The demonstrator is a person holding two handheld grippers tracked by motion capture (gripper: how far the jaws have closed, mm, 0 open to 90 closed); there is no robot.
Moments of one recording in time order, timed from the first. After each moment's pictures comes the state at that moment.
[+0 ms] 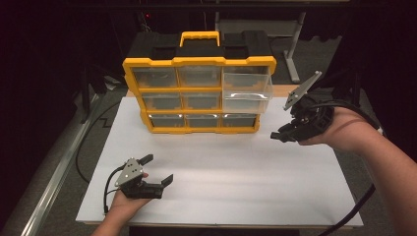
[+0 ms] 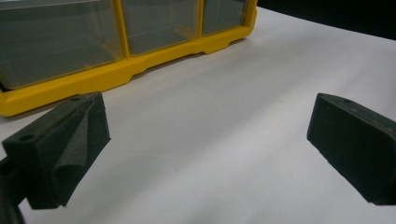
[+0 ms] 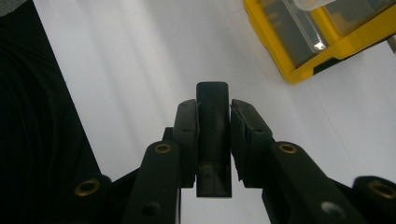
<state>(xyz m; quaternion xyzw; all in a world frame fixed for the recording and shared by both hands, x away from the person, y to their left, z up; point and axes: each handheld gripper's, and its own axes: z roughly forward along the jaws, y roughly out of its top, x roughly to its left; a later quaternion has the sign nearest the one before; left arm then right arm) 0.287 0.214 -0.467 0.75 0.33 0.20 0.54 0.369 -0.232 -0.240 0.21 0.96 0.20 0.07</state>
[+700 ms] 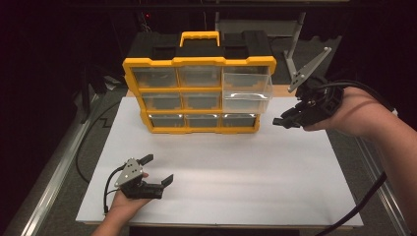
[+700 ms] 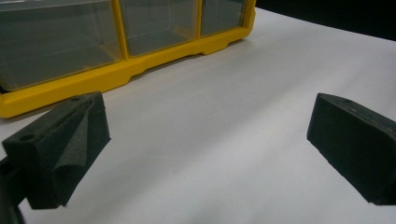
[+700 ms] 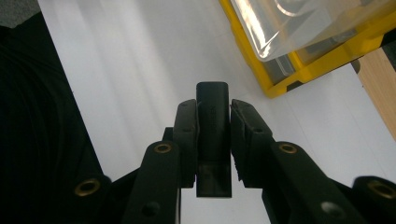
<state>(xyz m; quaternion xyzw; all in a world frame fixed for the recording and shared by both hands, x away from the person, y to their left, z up) 0.287 0.213 -0.467 0.75 0.33 0.20 0.54 0.369 -0.227 -0.193 0.20 0.96 0.20 0.09</state>
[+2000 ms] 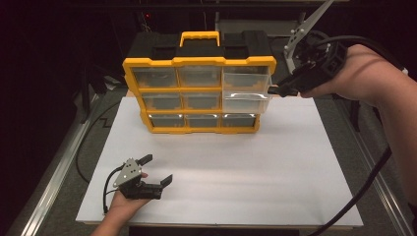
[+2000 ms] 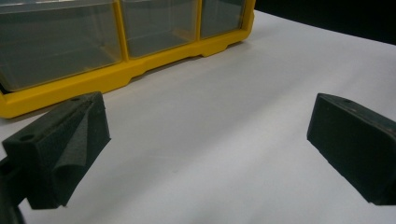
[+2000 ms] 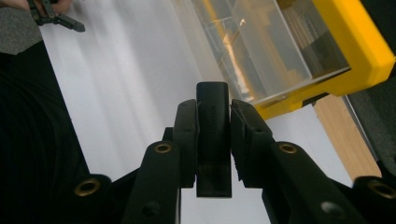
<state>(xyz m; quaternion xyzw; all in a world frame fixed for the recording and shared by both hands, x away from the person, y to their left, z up) 0.286 0.215 -0.466 0.75 0.33 0.20 0.54 0.389 -0.204 -0.125 0.18 0.95 0.21 0.12</state>
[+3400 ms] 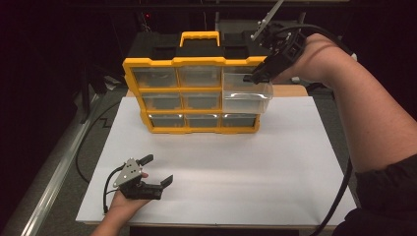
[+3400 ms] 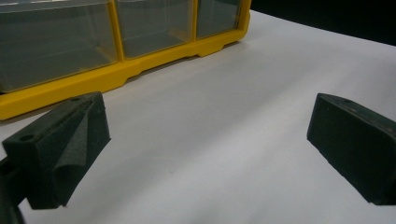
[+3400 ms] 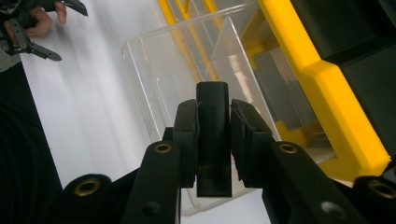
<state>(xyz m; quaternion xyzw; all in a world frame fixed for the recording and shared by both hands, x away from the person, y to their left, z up) 0.286 0.215 -0.466 0.75 0.32 0.19 0.54 0.440 -0.158 -0.136 0.18 0.95 0.21 0.11</state>
